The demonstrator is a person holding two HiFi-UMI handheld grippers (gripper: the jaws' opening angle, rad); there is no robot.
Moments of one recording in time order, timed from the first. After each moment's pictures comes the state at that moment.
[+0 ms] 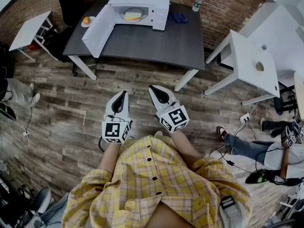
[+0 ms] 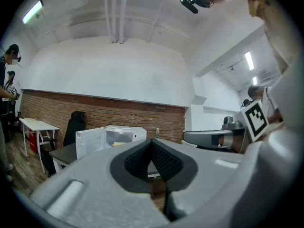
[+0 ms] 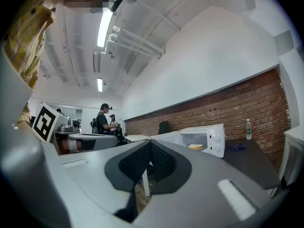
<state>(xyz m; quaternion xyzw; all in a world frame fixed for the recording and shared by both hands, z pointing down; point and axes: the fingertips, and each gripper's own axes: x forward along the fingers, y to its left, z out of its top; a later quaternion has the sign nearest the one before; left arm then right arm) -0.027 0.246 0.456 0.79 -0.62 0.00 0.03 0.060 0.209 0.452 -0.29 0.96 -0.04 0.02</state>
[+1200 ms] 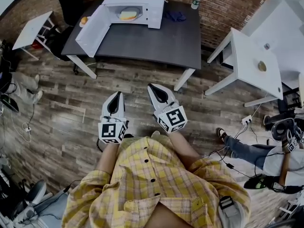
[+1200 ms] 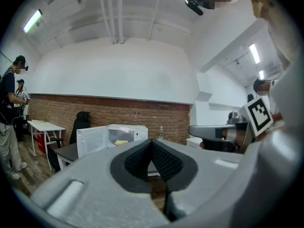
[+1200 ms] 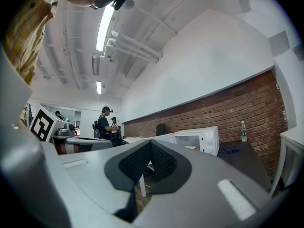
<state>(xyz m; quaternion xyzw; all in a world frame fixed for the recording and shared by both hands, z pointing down) 0.023 0.235 0.464 0.76 -0.65 0.01 0.03 0.127 0.187 0.448 -0.30 0.95 -0.03 0.04</state>
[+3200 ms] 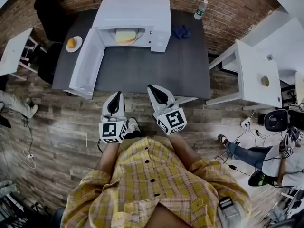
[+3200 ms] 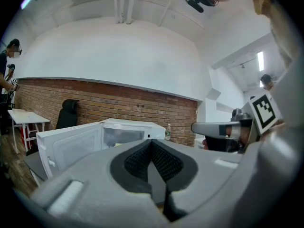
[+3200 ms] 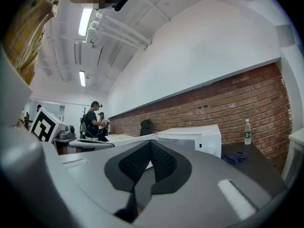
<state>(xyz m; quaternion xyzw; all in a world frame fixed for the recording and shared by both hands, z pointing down) -0.114 -0.047 0.485 0.79 -0.61 0.02 0.07 -0.007 -0.077 0.456 -0.36 0.93 -0.04 0.01</state>
